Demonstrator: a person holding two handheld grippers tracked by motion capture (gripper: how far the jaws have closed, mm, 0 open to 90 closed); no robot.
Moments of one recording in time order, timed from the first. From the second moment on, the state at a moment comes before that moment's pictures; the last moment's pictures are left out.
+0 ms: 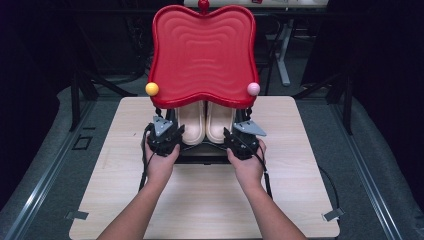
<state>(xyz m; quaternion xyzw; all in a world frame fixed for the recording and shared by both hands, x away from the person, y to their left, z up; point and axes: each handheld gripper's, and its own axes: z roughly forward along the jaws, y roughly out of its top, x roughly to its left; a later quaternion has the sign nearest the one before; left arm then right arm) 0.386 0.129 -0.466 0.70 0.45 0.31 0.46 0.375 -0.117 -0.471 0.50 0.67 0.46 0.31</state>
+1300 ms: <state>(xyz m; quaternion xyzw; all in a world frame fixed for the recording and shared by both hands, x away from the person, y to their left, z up) 0.378 0.131 -0.471 0.69 0.46 0.30 0.48 0.370 -0.115 -0.475 0.49 0.66 0.47 0.31</state>
